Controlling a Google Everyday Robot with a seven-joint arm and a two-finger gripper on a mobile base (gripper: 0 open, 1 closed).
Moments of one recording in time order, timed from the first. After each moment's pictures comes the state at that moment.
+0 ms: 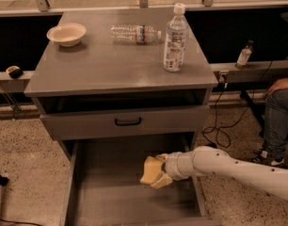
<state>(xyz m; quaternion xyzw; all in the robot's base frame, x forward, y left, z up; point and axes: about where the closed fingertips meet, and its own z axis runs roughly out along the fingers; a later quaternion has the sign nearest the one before) 0.530 -0.060 0.469 -0.61 0.71 0.14 0.33</state>
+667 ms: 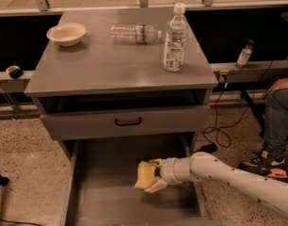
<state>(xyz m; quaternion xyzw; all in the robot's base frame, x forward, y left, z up) 0.525 -0.033 0.438 -0.61 0.67 0.19 0.37</state>
